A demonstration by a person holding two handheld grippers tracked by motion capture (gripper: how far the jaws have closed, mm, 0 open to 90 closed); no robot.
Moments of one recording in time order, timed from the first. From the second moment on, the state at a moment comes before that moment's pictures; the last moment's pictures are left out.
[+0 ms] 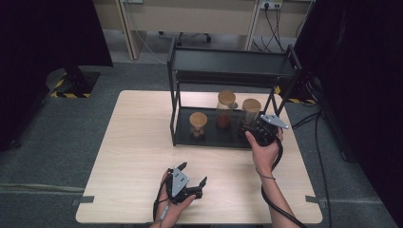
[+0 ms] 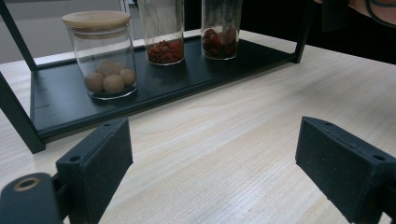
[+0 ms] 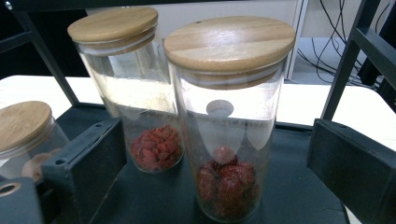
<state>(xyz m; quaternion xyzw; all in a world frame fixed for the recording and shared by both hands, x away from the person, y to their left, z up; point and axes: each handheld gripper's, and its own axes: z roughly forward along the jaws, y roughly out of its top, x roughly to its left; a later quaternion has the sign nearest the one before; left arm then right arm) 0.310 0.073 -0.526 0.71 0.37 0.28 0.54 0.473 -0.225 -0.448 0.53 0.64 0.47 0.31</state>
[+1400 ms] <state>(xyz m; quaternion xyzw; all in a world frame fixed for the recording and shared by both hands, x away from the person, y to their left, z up) 0.310 0.074 -0.526 0.71 0.37 0.28 0.54 0.441 -0.230 -0.456 0.52 0.65 0.47 0.31</state>
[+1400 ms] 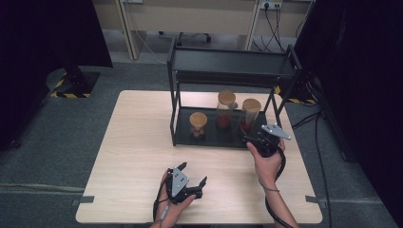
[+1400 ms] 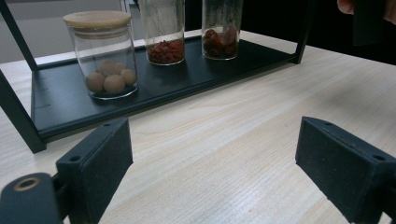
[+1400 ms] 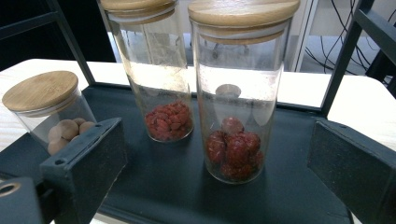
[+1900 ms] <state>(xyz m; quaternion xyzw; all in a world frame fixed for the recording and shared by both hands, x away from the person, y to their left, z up) 0.310 0.074 -0.526 0.71 0.37 0.28 0.54 0.430 -0.239 -0.464 0.52 0.65 0.47 0.30</state>
